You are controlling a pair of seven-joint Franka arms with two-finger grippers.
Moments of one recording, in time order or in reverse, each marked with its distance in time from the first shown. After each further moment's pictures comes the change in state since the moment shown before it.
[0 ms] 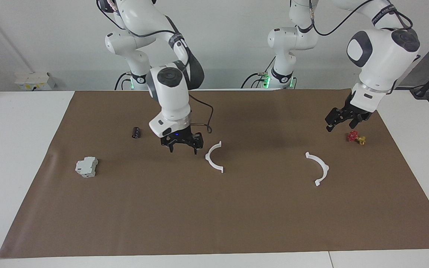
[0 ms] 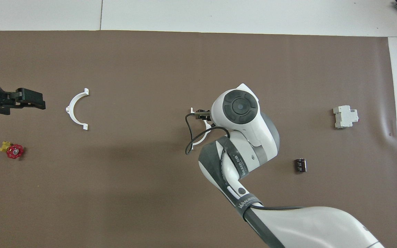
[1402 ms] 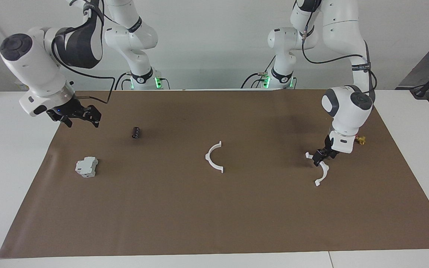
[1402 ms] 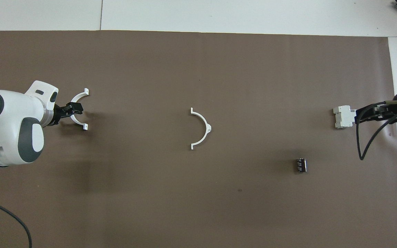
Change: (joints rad) left arm 0.023 0.222 0.001 -0.228 0.000 0.473 -0.209; right arm -0.460 -0.215 0.002 0.017 -0.033 -0.405 -0.601
